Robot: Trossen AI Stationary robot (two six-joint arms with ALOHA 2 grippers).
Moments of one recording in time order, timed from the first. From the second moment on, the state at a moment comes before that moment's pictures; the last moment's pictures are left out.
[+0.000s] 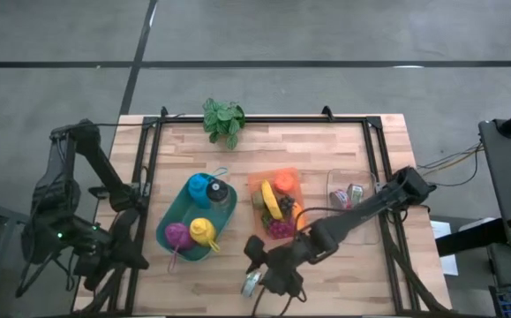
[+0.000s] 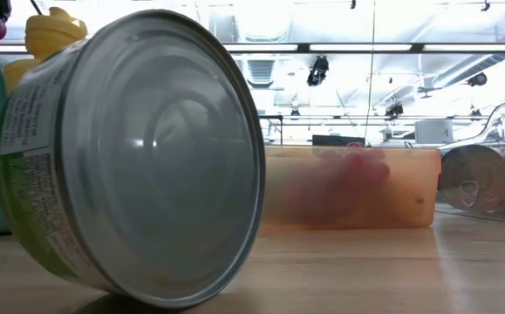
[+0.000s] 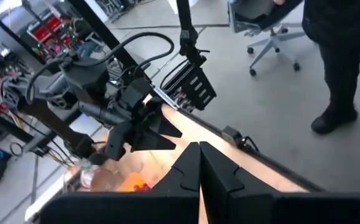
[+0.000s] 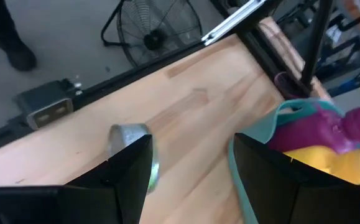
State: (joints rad) left arm -1.24 1.06 1.29 -0.70 -0.74 0.22; right arm 0.49 1.91 1.63 -0.42 0.02 -0.53
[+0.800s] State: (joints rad) left arm -1.24 1.06 1.25 -0.68 -0.74 0.18; right arm 0.48 2.19 2.05 -0.70 -0.06 -0.62
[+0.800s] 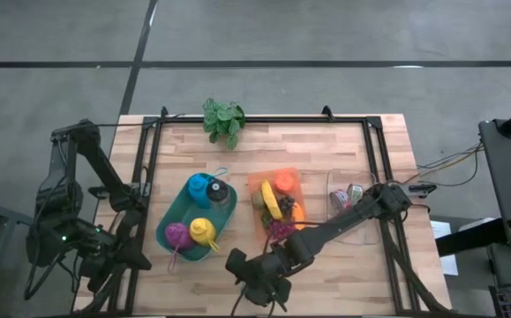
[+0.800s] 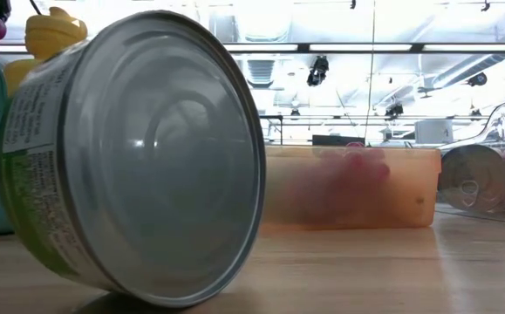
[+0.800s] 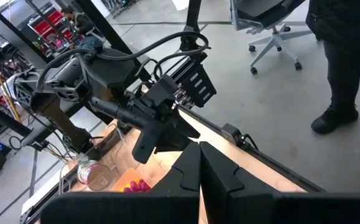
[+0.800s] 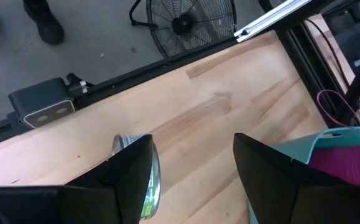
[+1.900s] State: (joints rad) left arm -1.24 1.06 1.25 -0.68 -0.74 0.18; right arm 0.49 2.19 2.00 -0.69 -0.19 -0.70
